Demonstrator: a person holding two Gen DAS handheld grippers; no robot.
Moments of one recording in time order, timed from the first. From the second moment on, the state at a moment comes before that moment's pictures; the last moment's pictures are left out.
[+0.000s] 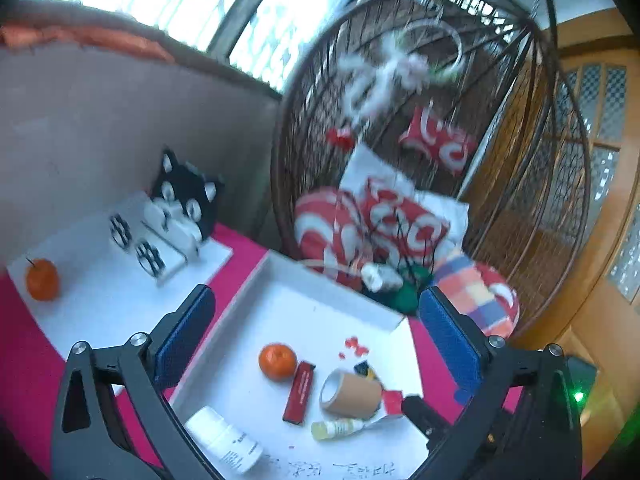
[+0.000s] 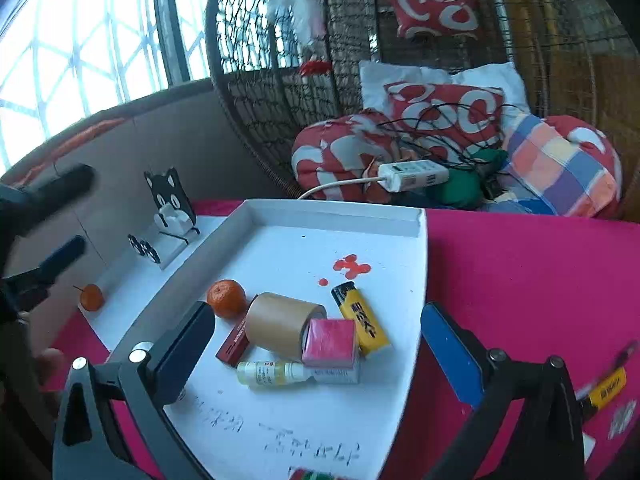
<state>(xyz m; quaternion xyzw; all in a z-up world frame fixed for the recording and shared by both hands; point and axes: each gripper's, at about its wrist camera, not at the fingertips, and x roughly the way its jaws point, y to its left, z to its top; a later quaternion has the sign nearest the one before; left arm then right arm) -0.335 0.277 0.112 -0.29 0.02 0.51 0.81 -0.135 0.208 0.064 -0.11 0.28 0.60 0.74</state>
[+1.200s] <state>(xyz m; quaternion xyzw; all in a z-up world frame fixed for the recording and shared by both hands) -0.102 0.128 0.064 -0.17 0.27 0.25 0.91 0.008 -0.072 0.123 0.04 0.14 0.45 0.88</state>
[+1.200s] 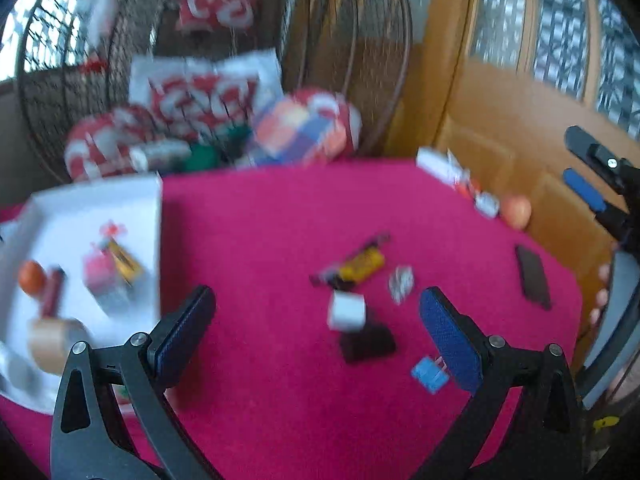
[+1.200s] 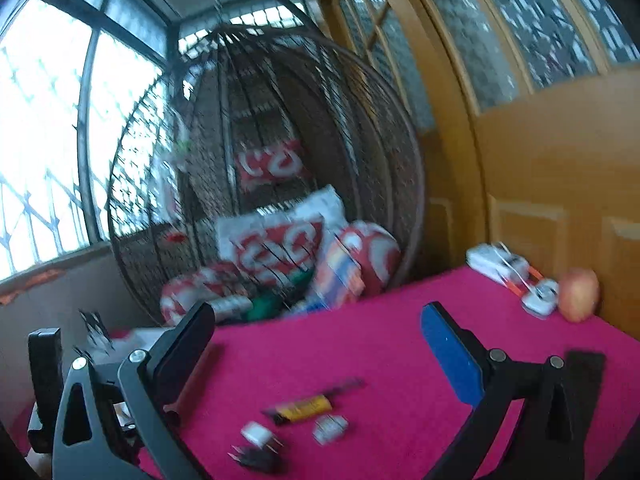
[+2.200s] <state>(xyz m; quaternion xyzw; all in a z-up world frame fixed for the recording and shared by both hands) -0.058 0.117 0.001 -0.15 0.37 0.21 0.89 0.050 -0.009 0.028 -0.12 0.34 0.46 0.81</state>
